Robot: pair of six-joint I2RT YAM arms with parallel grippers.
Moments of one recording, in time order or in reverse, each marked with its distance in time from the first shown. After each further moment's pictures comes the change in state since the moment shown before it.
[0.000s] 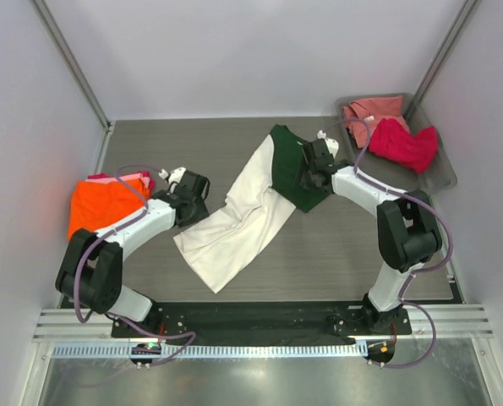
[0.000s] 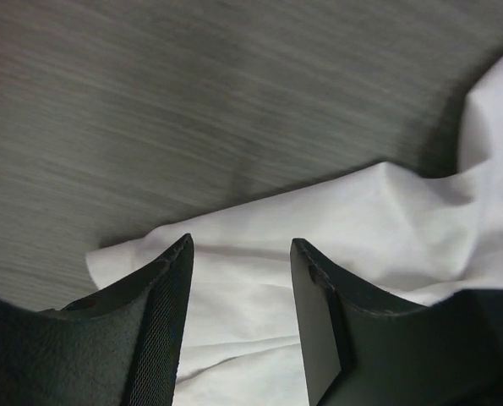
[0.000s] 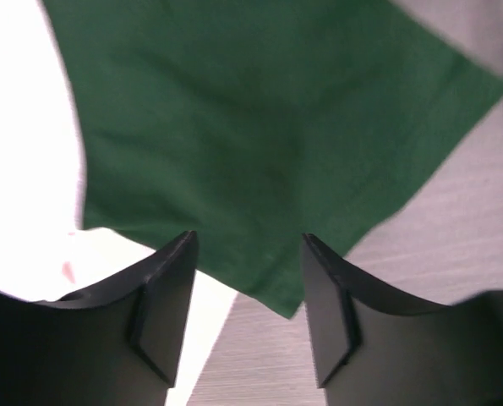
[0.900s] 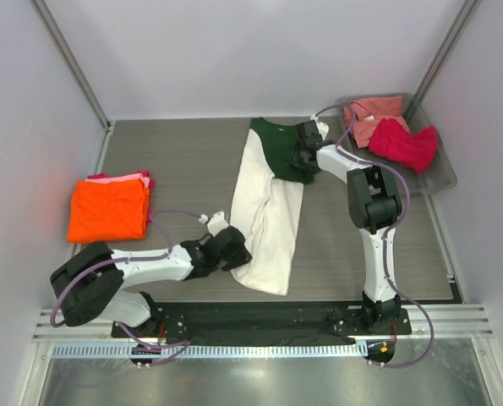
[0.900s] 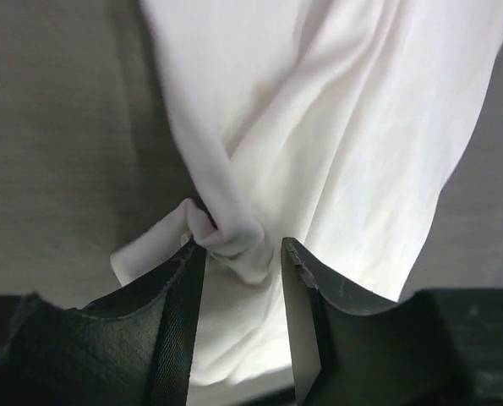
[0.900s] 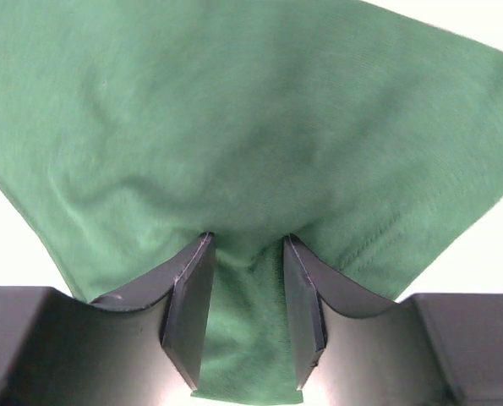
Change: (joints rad) left arm -0.450 -0.081 -0.360 0.389 0.094 -0.363; right arm -0.073 0.439 0.366 0.051 -0.043 0.017
